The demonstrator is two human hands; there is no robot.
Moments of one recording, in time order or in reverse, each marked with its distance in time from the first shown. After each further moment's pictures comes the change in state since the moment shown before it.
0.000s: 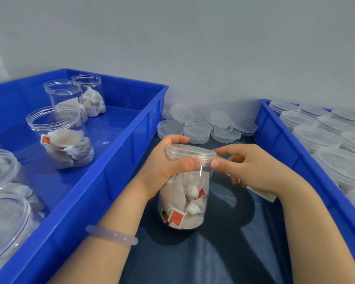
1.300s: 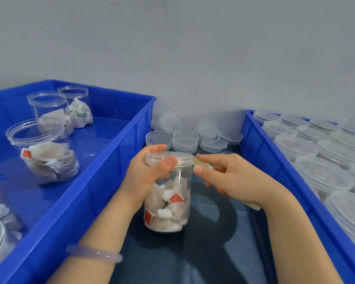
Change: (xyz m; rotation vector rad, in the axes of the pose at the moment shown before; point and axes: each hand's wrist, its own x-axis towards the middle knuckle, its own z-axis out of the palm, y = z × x) left_hand 0.006 -0.006 0.000 -0.085 0.227 -0.001; right_hand -0.002 -0.004 0.003 0.035 -0.027 -0.026
